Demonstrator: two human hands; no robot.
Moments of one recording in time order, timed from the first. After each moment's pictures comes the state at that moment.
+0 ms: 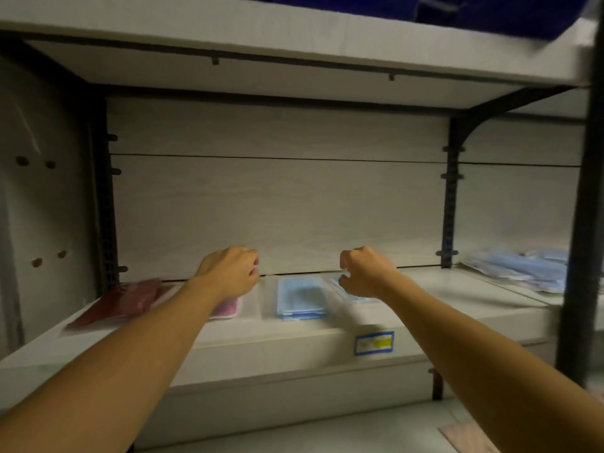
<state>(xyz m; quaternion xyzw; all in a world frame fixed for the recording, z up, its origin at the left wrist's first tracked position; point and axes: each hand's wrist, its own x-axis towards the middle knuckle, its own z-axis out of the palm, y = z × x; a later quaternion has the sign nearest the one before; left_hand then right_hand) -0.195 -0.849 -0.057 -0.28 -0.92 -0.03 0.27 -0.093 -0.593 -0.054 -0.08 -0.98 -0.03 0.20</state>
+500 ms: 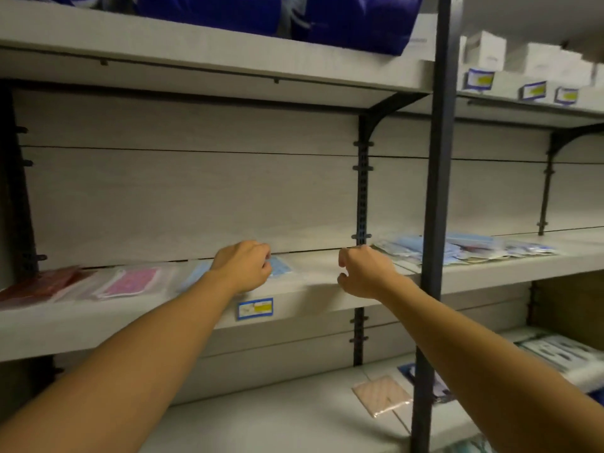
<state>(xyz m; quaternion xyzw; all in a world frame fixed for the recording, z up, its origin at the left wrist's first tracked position) -0.056 -0.681 -0.070 -0.34 -0.90 -0.05 0.27 0.068 -0.459 -0.077 -0.11 -0.97 -0.04 0.22</state>
